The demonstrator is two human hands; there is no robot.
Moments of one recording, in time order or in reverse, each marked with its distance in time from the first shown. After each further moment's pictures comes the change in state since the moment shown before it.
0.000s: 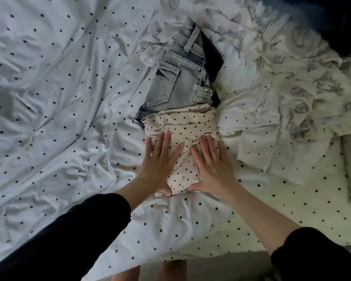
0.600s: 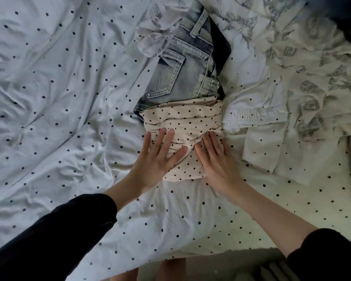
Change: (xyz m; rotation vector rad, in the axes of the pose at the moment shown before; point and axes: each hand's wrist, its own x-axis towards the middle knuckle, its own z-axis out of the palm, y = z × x) left_hand 0.002 -0.022 0.013 0.041 0.523 0.191; right_hand 0.006 0.002 0.003 -0.016 0.303 -0.055
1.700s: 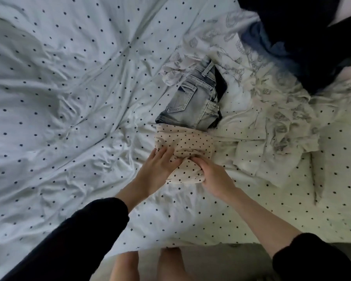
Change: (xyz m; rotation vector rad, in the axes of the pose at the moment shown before) left_hand -0.040 0.003 -0.102 -0.310 0.036 -0.177; right_hand -0.020 -0.043 -0.095 0.492 -0.246 0.108
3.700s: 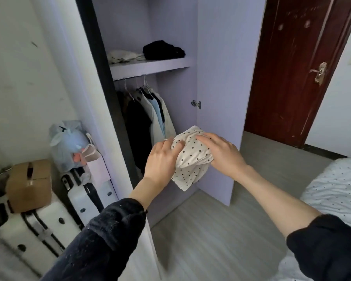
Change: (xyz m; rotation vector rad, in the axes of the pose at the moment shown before) left_hand -0.987 -0.782 -0.618 0.624 0.771 -1.044; right_hand 0.168 -1.434 0.285 -0.355 0.440 -1.274
